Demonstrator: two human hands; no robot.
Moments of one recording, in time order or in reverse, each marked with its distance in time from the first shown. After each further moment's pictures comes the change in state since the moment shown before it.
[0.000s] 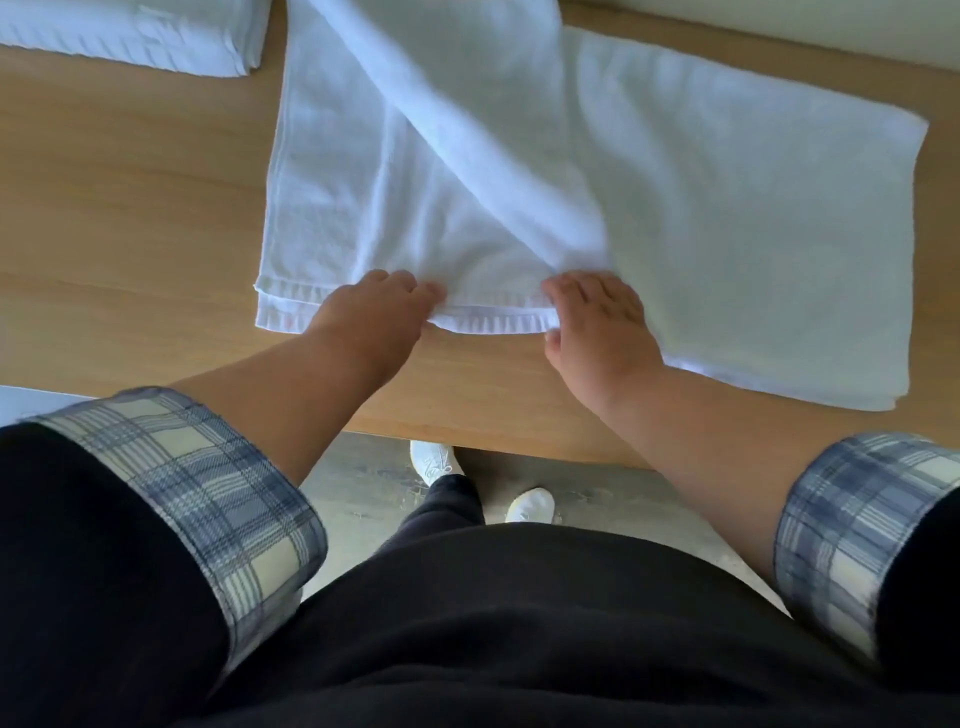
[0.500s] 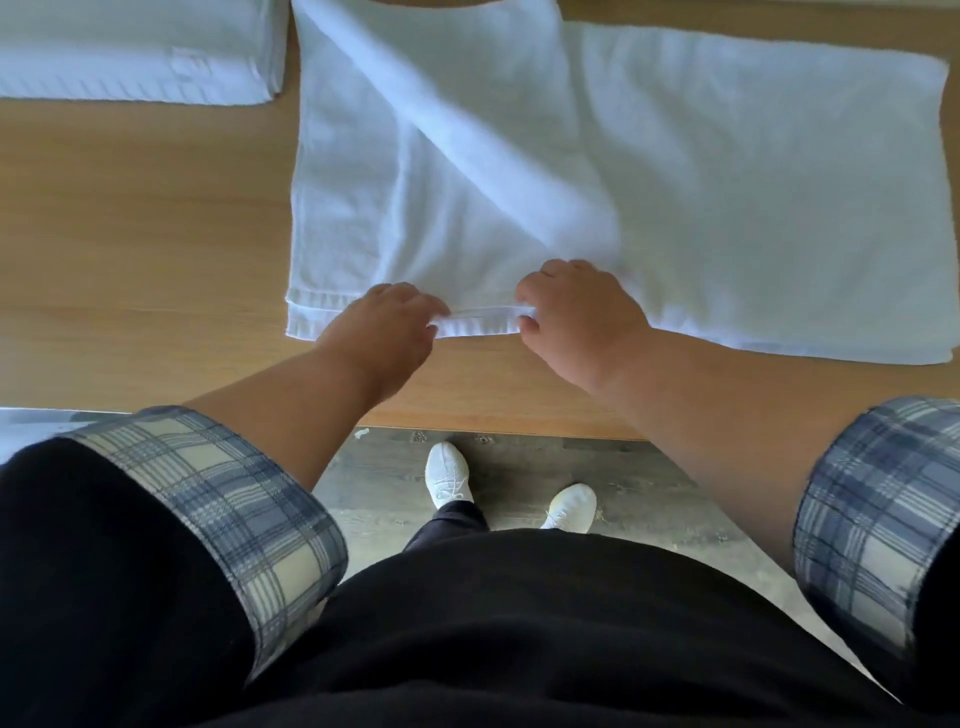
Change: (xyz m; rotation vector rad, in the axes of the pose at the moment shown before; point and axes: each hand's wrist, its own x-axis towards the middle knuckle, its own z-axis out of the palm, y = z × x) left_hand -0.032 -0.027 -0.005 -0.225 -0.006 -0.003; right_hand 0.018 -0.060 -0.020 0.040 -0.141 -0.053
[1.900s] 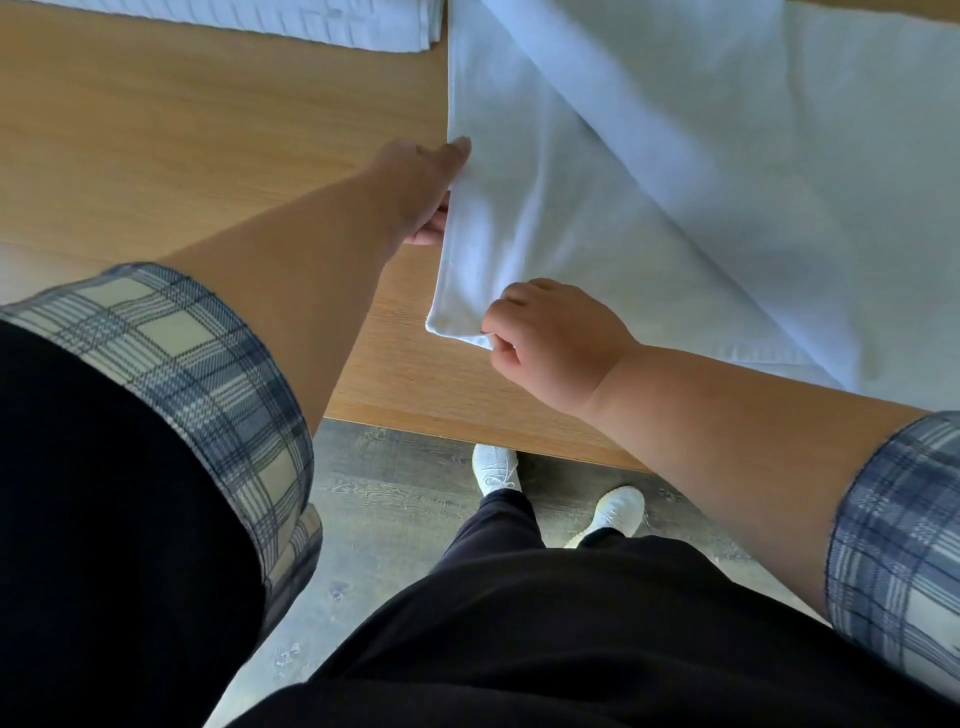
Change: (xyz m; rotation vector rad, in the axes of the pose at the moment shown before) left_hand 0.077 -0.140 -0.076 -1.040 0.040 -0.588; right_hand 0.085 -0.141 0.043 0.129 -0.074 -0.353
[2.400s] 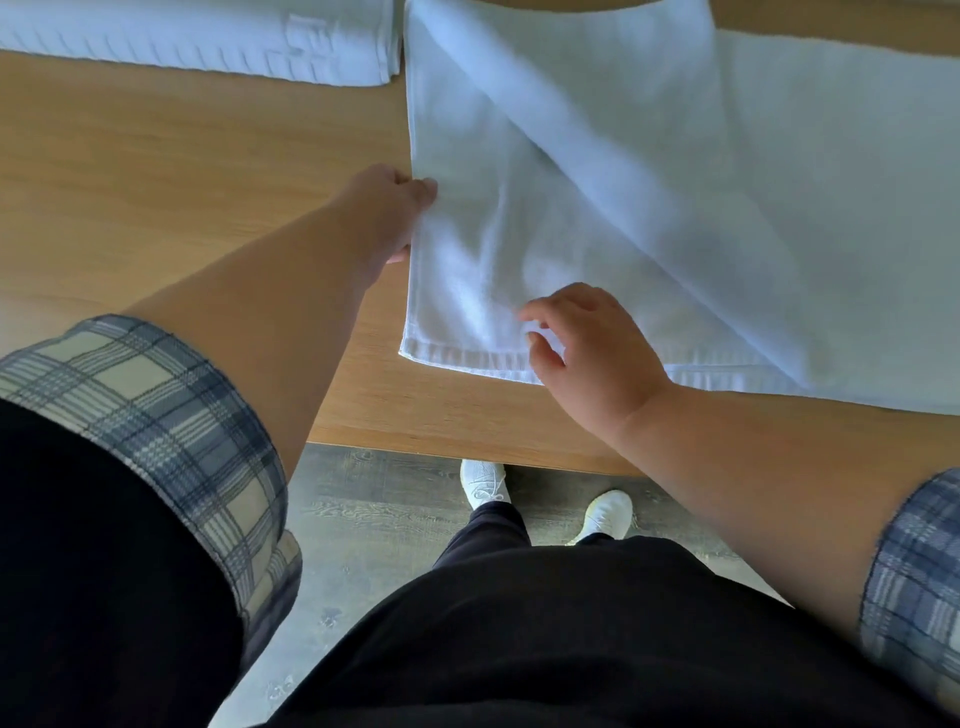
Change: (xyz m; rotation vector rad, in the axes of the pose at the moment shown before) left_hand 0.005 0.001 0.007 -0.048 0.039 0.042; right_hand -0.045 0.020 -0.009 0.187 0.245 0.340
